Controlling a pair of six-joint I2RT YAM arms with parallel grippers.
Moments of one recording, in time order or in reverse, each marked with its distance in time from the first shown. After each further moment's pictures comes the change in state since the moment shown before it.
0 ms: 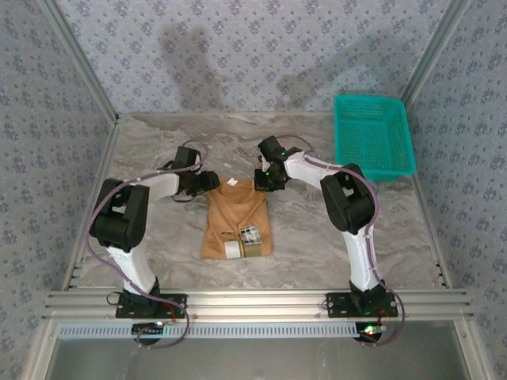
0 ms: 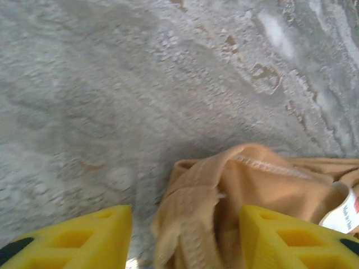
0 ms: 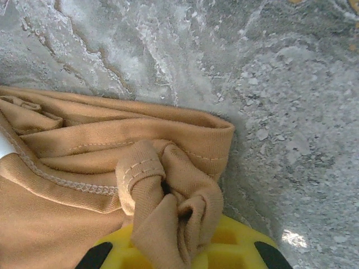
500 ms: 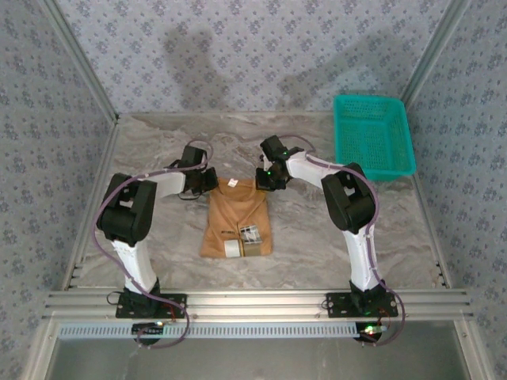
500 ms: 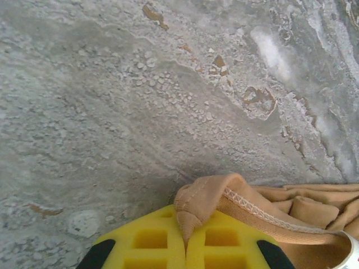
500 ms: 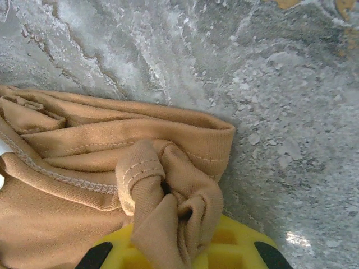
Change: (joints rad) left arm -0.032 0.060 0.028 0.048 -0.031 -0.048; right arm -0.016 0.000 -0.006 0.011 -0.022 0.000
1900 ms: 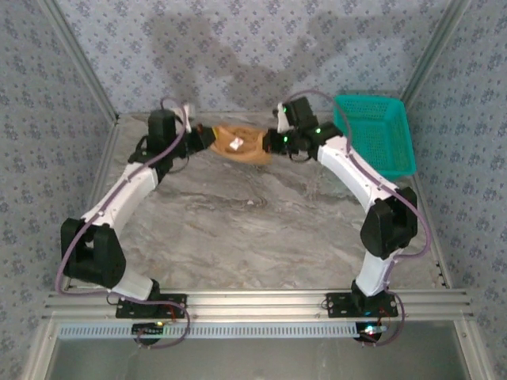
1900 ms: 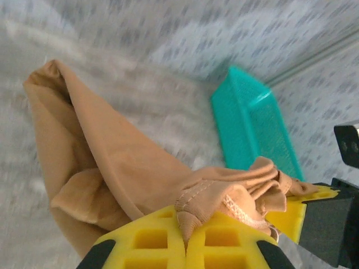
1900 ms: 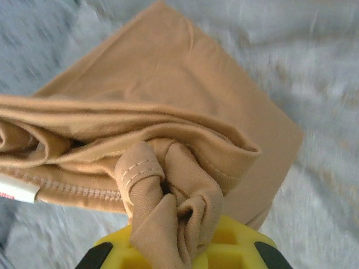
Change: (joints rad) left arm 0.034 -0.417 0.083 0.005 0.250 -0.019; right arm -0.031 -0.377 0.048 -0.060 -0.006 -0.030
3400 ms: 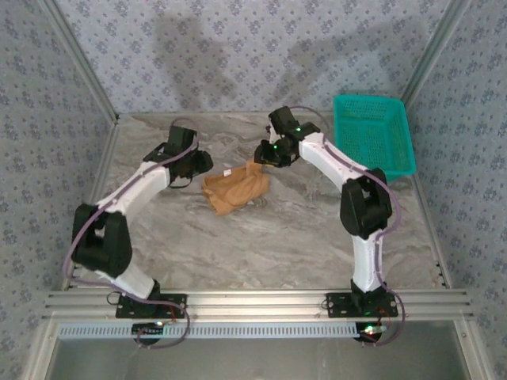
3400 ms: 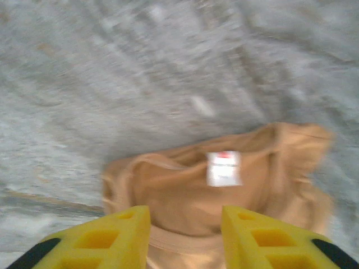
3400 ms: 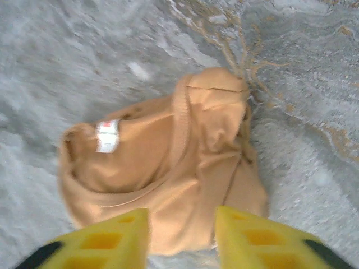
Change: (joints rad) left arm -0.075 0.079 0.042 -0.333 -0.400 -0.007; right arm -0.005 0.235 0.158 -0.123 -0.008 0.084
